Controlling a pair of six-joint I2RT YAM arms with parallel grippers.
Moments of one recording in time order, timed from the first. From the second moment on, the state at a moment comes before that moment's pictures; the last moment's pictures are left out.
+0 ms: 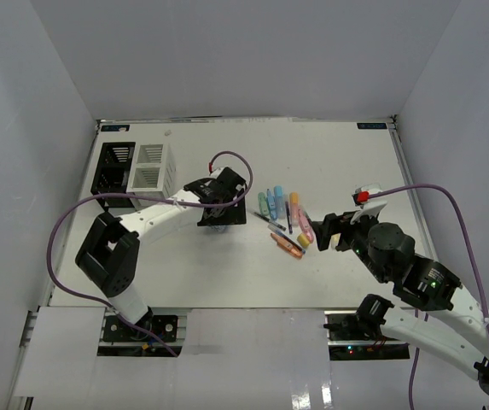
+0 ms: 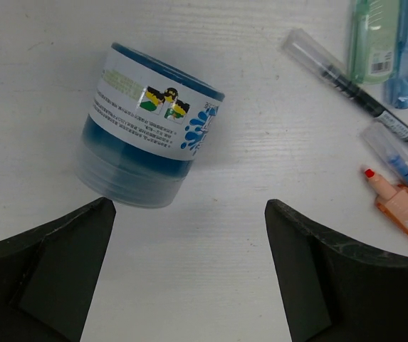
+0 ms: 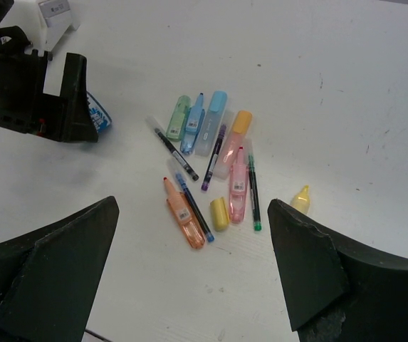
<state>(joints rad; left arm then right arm) -0.73 1.66 1.18 -0.64 -0.27 -0.67 0.96 0.51 0.80 -0.59 0.50 0.26</state>
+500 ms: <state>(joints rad) -0.73 1.38 0.85 -0.41 -0.32 -0.71 0.96 0.55 0.80 -0.59 0.43 0.24</state>
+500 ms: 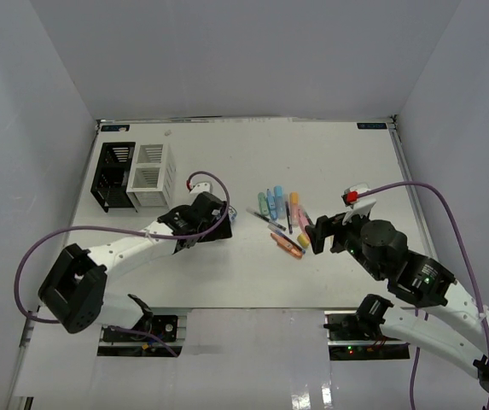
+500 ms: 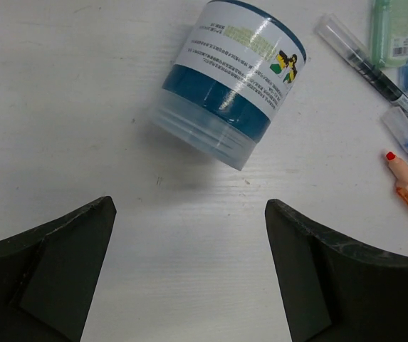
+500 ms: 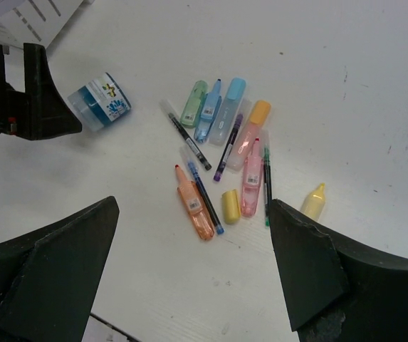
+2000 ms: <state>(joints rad) -0.68 1.45 0.45 0.50 -0.15 -0.20 0.96 0.54 0.80 -0.59 0.30 0.26</state>
